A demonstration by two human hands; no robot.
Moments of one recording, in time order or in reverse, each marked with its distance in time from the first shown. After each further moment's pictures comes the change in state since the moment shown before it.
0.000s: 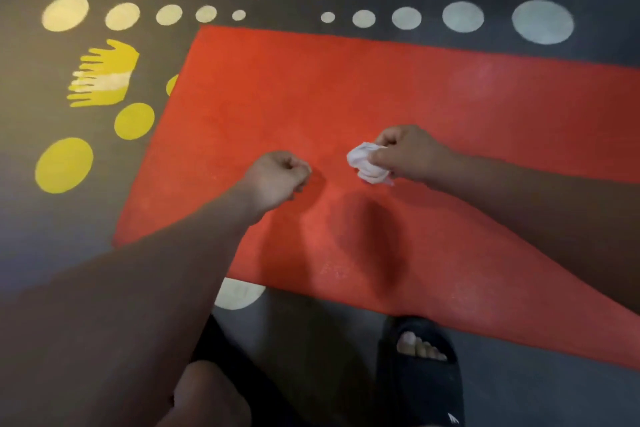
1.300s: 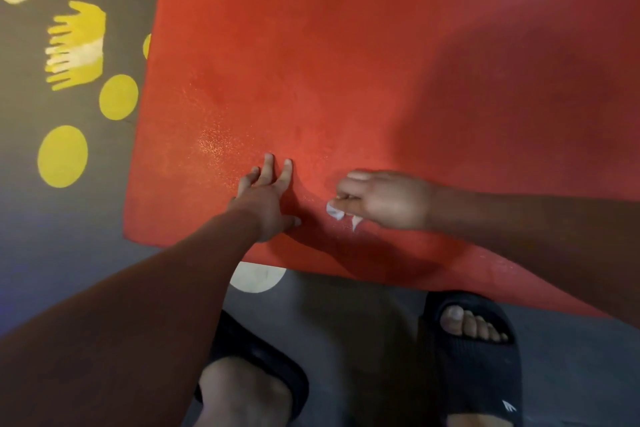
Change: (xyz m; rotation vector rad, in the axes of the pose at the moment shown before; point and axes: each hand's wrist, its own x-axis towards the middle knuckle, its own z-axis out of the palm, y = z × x) left_hand 0.020 -0.104 -0.004 1.037 -0.307 -0.180; right_hand -0.009 0.074 0.126 -0.600 -0.229 -1.039
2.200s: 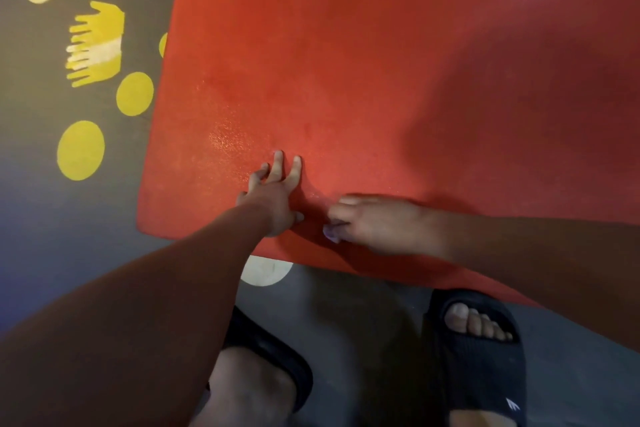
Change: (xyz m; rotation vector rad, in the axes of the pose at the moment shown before) left_hand -0.008 0.009 -0.003 0.029 -0.037 -0.054; right_hand 0.009 -0.032 0.009 0.097 -0.066 -0.026
